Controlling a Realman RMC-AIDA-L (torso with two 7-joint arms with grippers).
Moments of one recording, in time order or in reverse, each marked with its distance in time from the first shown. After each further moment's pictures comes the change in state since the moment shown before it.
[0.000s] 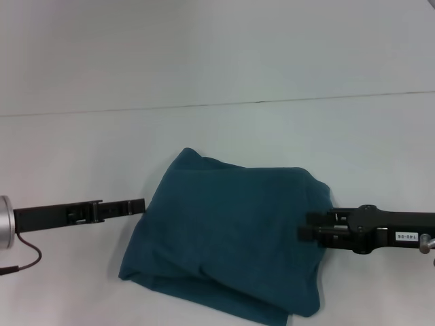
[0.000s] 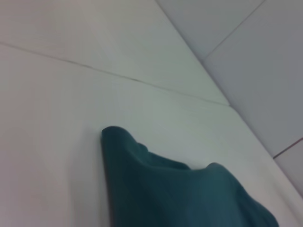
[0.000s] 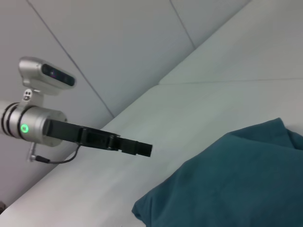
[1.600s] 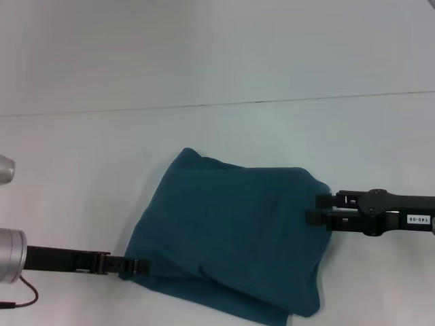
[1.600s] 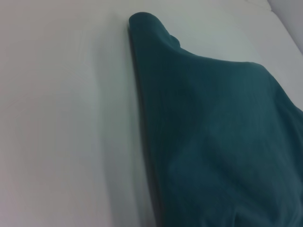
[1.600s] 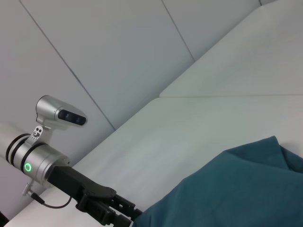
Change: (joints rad) left arm -0.004 -0.013 0.108 0.031 0.201 0.019 -0.112; right arm 0.021 -0.024 0.047 -0.006 0.003 -0.035 0.031
